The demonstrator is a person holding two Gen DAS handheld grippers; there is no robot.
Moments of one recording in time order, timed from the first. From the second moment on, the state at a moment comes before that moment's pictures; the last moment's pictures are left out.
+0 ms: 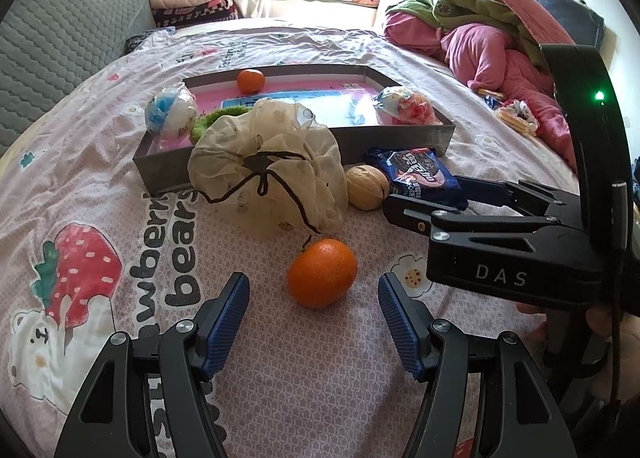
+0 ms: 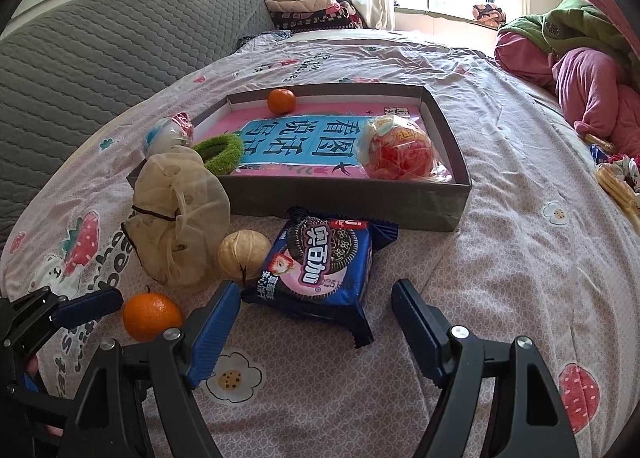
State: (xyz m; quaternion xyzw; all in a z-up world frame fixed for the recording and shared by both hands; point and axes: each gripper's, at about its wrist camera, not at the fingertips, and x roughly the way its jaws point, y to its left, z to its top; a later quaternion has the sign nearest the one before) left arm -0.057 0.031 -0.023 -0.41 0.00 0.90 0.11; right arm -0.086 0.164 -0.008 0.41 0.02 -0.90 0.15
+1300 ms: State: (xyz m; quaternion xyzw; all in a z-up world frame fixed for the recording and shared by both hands) left arm -0.076 0.032 -0.037 -0.40 0.01 0.91 0.10; right arm -0.109 0.173 -0.018 0.41 0.02 -0.90 0.11
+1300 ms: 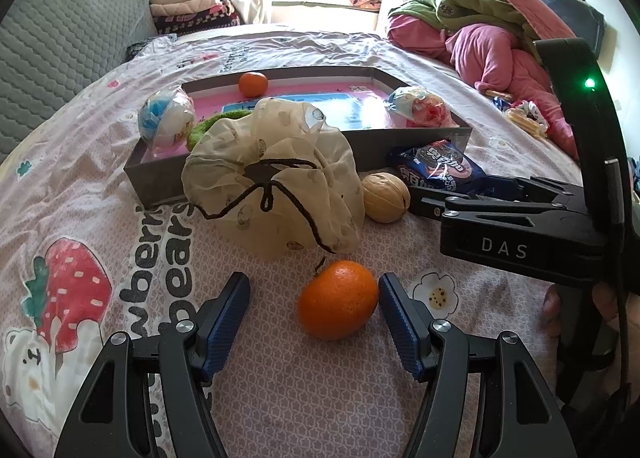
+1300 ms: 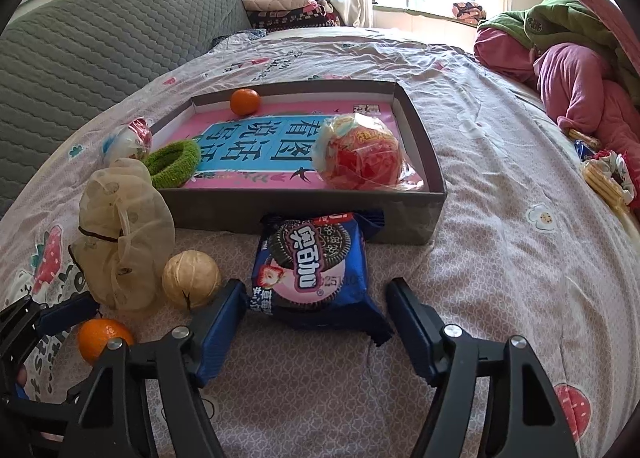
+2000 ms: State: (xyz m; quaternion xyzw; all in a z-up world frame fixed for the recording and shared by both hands) left arm -0.076 0.044 -0.039 -0.39 0.01 0.91 0.13; right arm -0.115 0.165 -0.021 0.41 0.03 -0.90 0.12
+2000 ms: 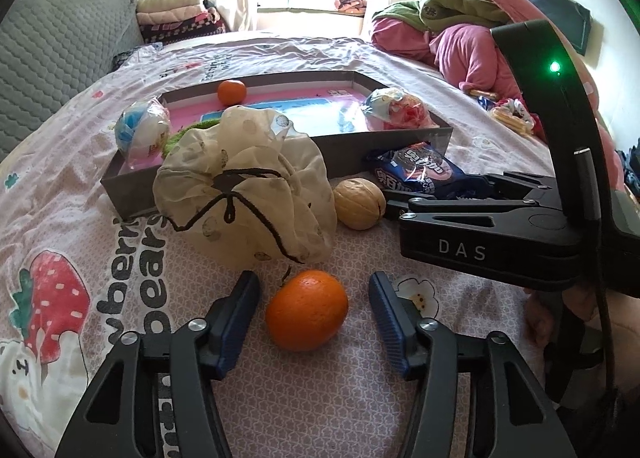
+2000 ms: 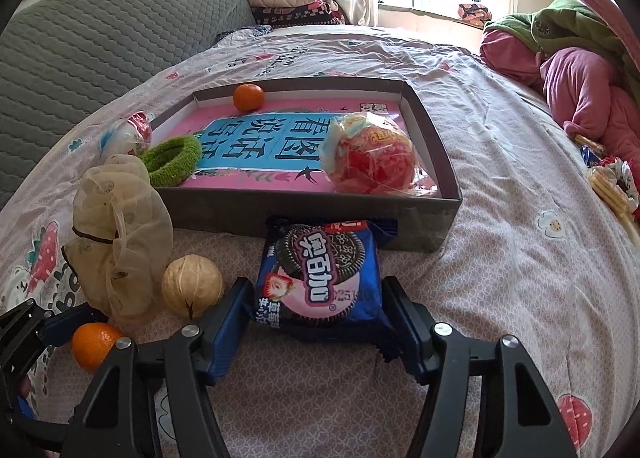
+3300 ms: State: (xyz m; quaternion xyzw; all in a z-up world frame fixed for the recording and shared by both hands) left arm -0.055 0.032 -0.015 -0.34 0.00 0.93 0.13; right arm -0.094 0.181 0.008 0.35 -0.02 -0.93 0.12
